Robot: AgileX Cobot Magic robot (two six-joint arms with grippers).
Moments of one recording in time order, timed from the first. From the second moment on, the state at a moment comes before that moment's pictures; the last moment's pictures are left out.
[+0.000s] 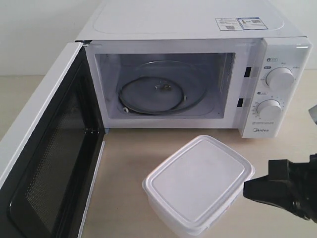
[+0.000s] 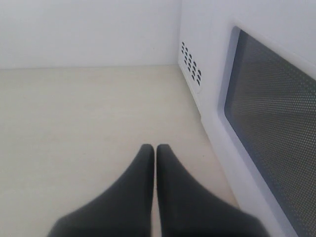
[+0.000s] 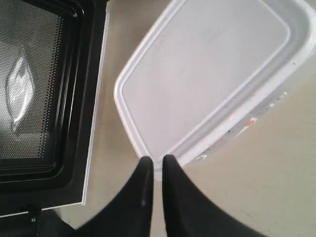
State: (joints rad) left arm 0.06 0.00 0.00 -0.18 0.31 0.16; right arm 0.00 1.03 -0.31 1.29 0.72 -0.80
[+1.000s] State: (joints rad) left arm 0.06 0.00 0.00 -0.18 0.31 0.16; right arm 0.00 1.08 -0.17 1.74 0.64 -1.09
